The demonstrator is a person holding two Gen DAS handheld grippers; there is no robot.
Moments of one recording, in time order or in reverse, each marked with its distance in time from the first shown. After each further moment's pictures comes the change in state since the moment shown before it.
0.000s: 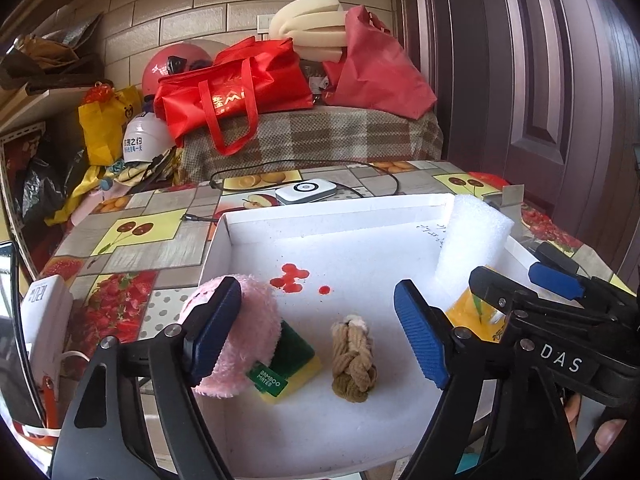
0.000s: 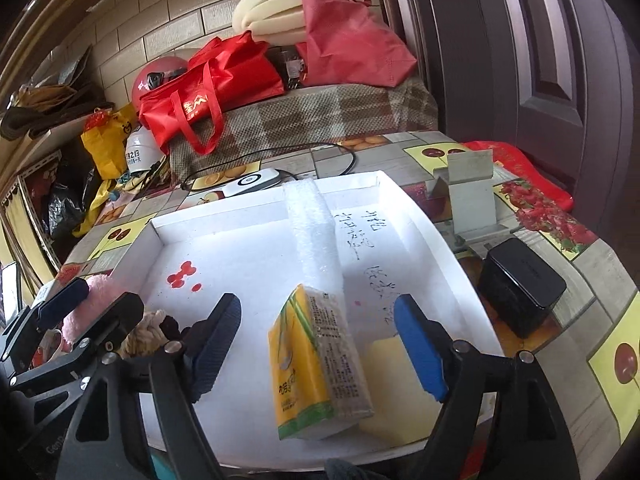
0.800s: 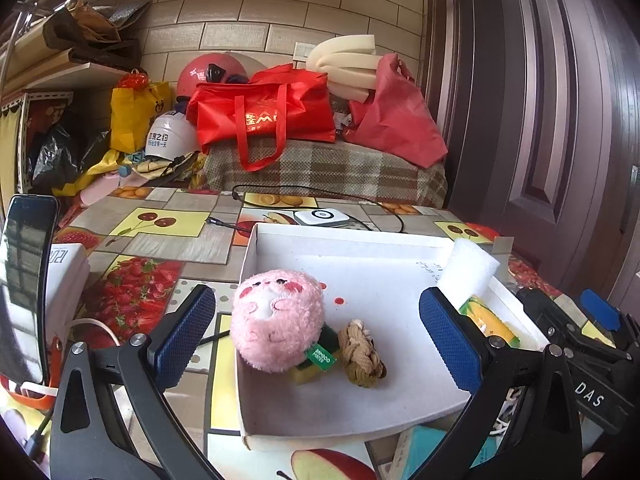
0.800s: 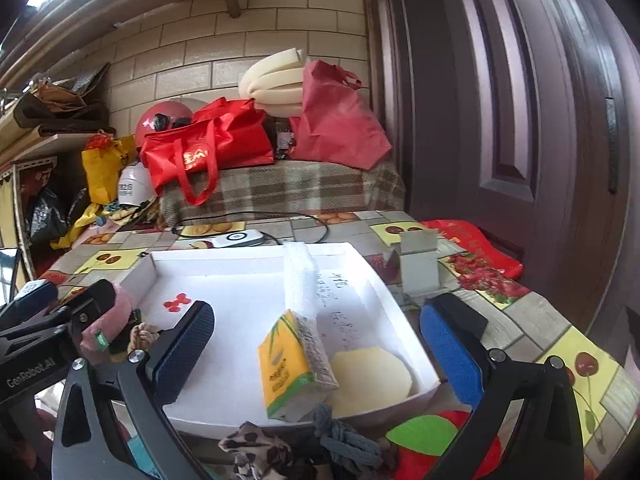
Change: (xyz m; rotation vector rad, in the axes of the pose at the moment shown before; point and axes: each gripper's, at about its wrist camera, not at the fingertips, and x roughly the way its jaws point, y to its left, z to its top) left arm -0.046 0.031 -0.017 -0.159 -0.117 -0.027; right arm -0.060 0.008 -0.015 -0.081 -0.274 -0.168
